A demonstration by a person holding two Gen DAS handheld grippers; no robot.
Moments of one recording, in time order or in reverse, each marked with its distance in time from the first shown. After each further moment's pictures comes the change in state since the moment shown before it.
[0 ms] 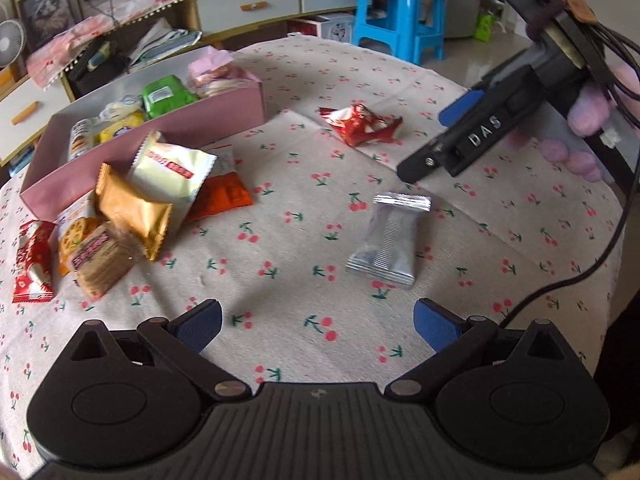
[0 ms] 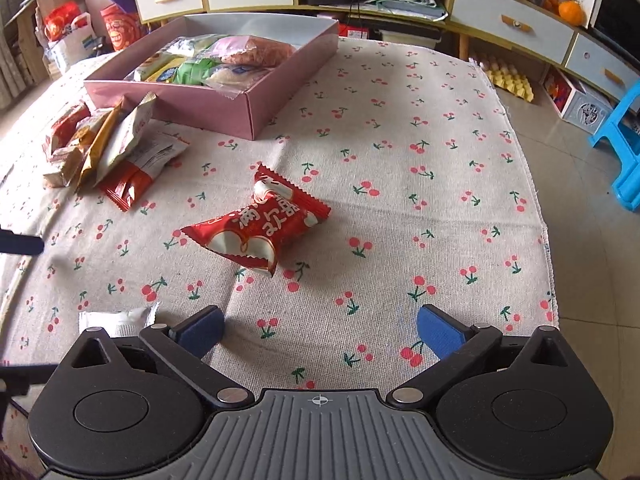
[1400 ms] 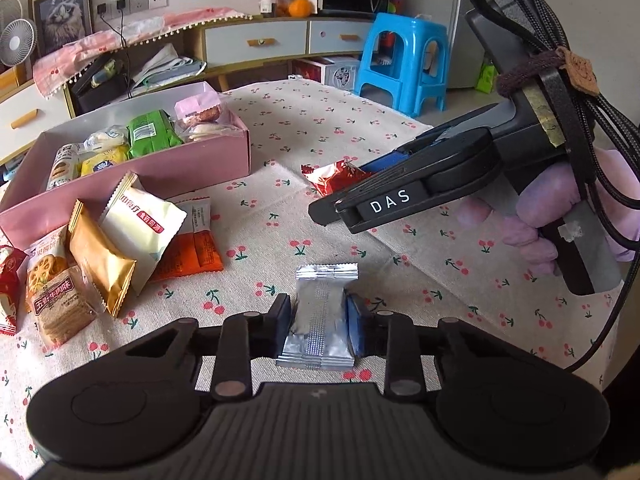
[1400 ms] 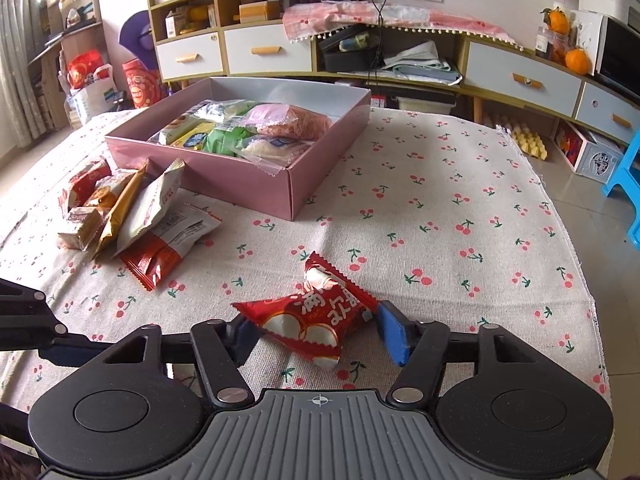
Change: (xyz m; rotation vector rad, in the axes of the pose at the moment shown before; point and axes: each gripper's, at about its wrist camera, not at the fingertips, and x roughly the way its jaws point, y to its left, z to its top) left arm 0.010 -0.001 0.025 -0.098 -0.132 -0.025; right arm 0.012 0.025 0.018 -0.005 -0.209 0.039
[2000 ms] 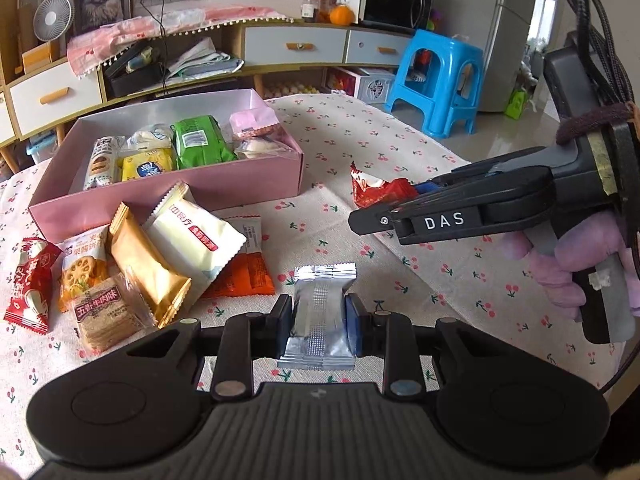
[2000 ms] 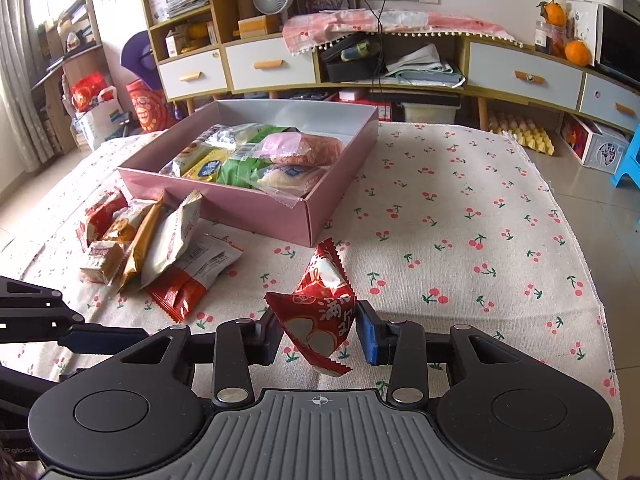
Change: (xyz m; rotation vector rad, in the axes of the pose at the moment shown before) left arm -0.010 0.033 0.018 -0.116 -0.018 0.039; right arm -0.009 0.003 0.016 0.073 -0.027 0.046
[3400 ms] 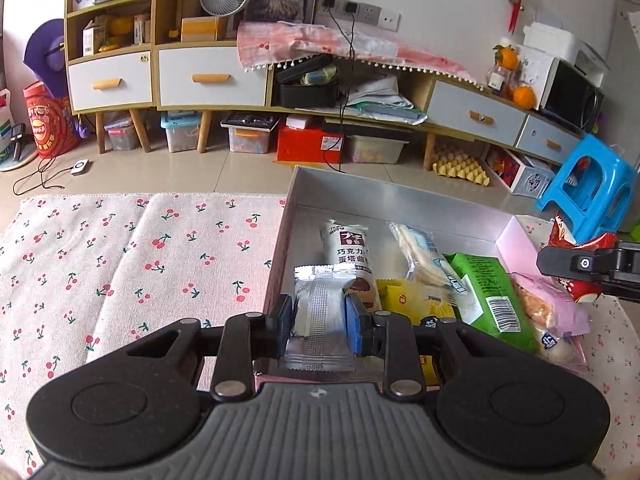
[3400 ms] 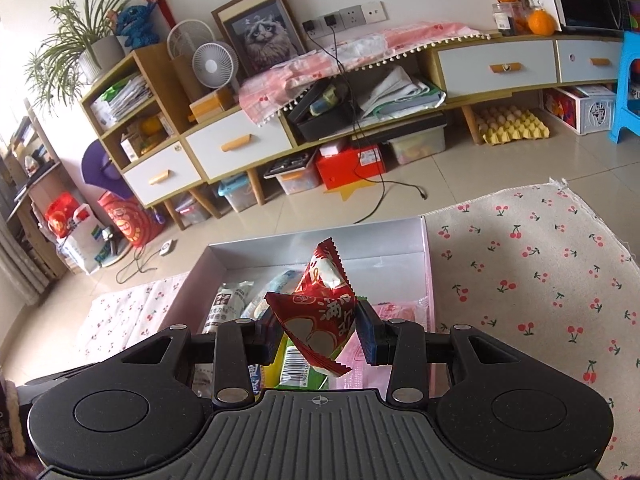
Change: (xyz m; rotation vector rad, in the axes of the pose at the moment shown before) left arm 0.021 0.162 0.069 -0.329 -0.099 0.290; right arm 0.068 0.028 0.121 0.309 -0.118 0.000
